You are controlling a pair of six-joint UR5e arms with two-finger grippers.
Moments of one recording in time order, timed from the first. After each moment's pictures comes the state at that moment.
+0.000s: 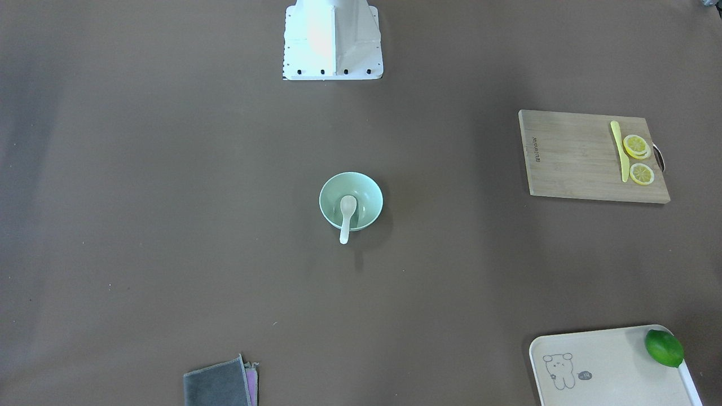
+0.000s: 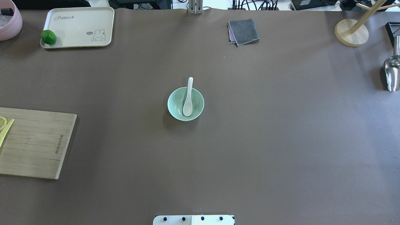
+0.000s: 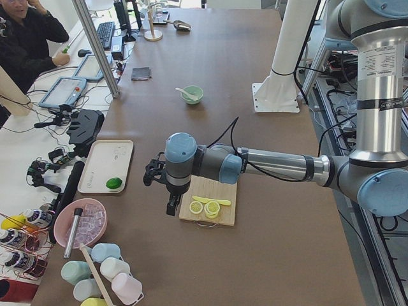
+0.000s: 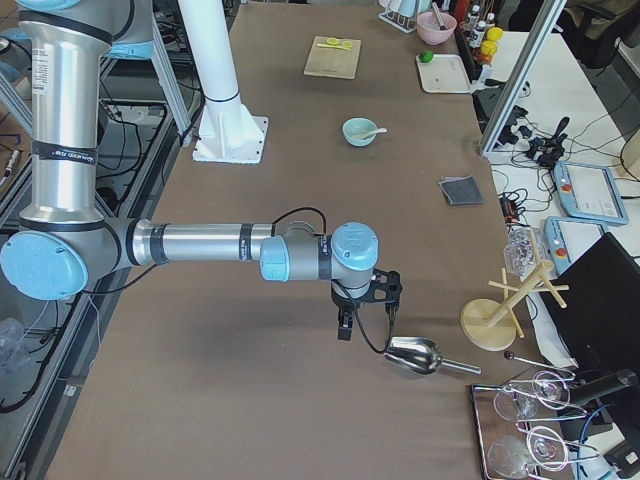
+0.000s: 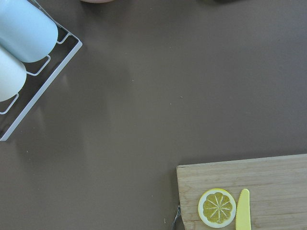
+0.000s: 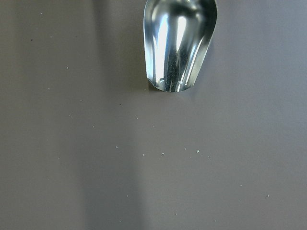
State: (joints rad) left arm -1.55 -1.48 -1.76 -1.71 -2.31 0.00; right arm 1.53 -1.68 1.72 -1.54 2.36 0.16
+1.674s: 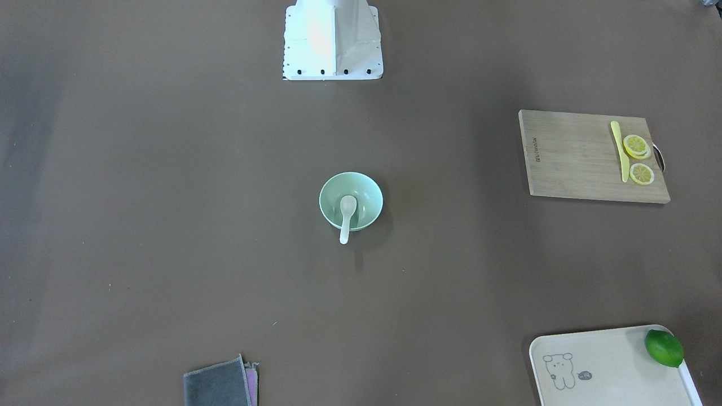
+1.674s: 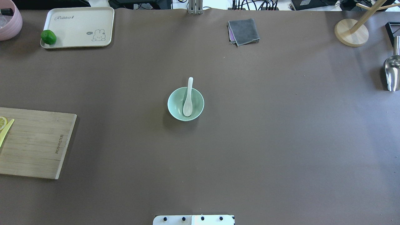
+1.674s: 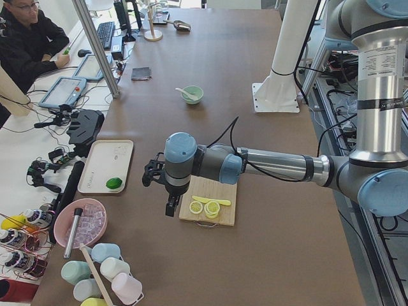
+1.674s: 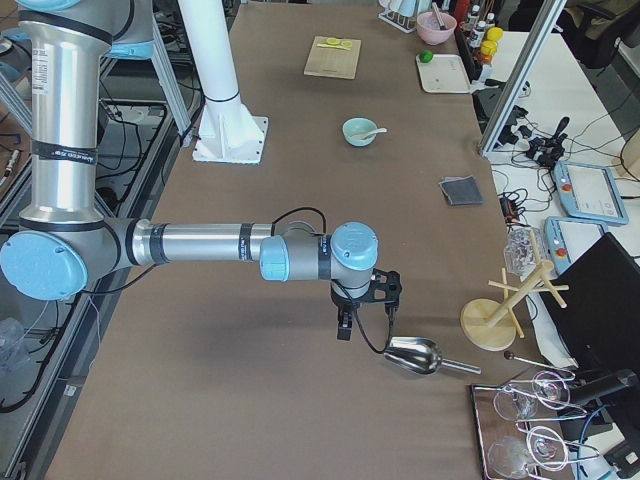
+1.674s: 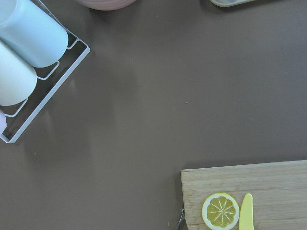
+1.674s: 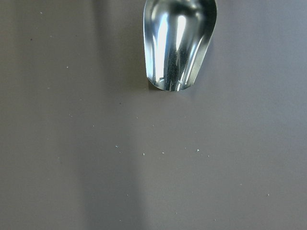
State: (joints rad) left arm -1.56 -1.48 -1.75 -1.71 -2.31 0.00; right arm 1.53 -1.68 1.72 -1.54 2.36 0.16
